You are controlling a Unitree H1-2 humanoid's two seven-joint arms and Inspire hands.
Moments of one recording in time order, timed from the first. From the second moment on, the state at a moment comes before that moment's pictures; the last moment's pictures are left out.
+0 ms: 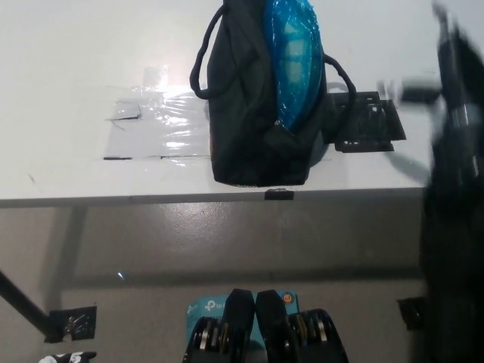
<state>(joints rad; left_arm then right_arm) 0.24 0.36 0.02 -0.10 0.10 0.24 -0.12 -0.60 0.03 -0.24 -0.10 -1.09 0.44 0.43</state>
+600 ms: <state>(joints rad) 0.25 0.35 0.02 -0.10 0.10 0.24 -0.12 0.13 0.04 -0.30 -0.07 -0.78 0.17 0.37</state>
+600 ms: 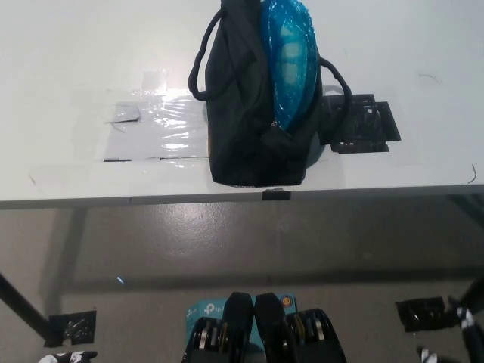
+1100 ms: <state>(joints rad) 0.25 0.35 0.03 -0.10 0.09 0.24 -0.12 0.18 0.02 -0.36 0.17 -0.58 -0.08 0.25</state>
